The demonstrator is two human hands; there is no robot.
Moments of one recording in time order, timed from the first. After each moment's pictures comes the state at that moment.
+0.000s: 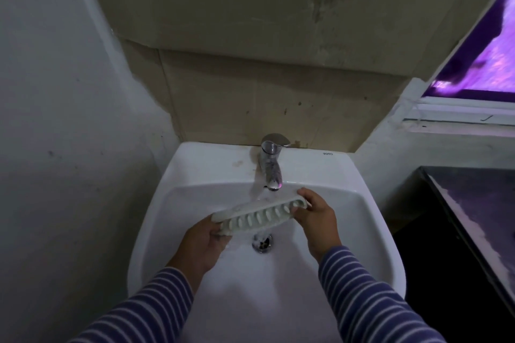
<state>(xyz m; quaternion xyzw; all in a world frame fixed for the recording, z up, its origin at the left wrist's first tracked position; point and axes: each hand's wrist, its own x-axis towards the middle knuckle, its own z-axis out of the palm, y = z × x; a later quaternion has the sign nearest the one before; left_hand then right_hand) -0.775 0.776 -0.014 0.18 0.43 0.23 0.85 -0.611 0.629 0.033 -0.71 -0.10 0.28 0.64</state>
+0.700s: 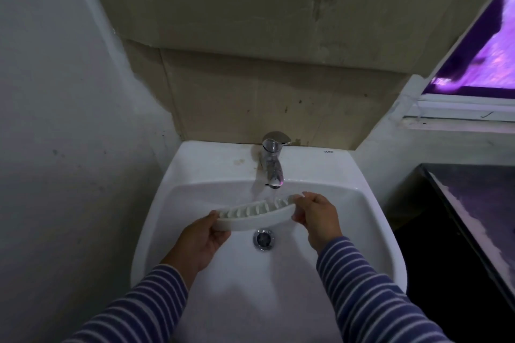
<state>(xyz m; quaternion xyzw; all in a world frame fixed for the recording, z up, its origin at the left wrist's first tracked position) -0.785 0.785 -0.018 0.22 0.49 0.22 0.82 -0.608 0.638 0.038 -0.68 0.00 0.32 0.66</state>
